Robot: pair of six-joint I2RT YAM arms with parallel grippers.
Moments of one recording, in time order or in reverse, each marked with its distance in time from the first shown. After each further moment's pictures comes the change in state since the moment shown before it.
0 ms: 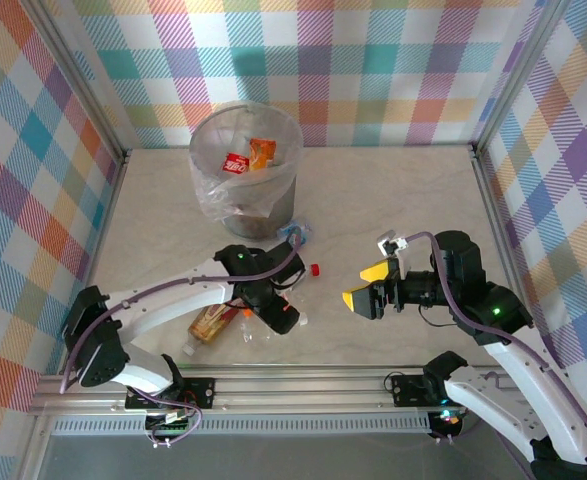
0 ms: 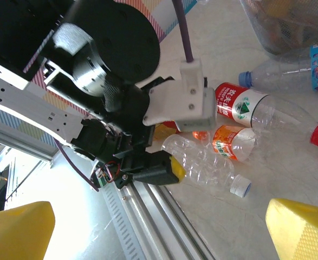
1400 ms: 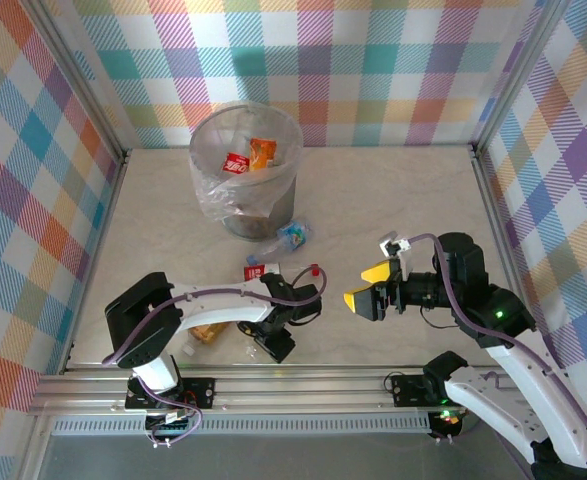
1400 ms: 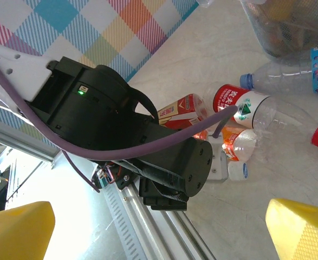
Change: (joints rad) left arm -0.136 0.214 -0.122 -0.014 -0.040 -0.204; right arm 0.000 -0.021 0.000 -0.003 0.000 0.007
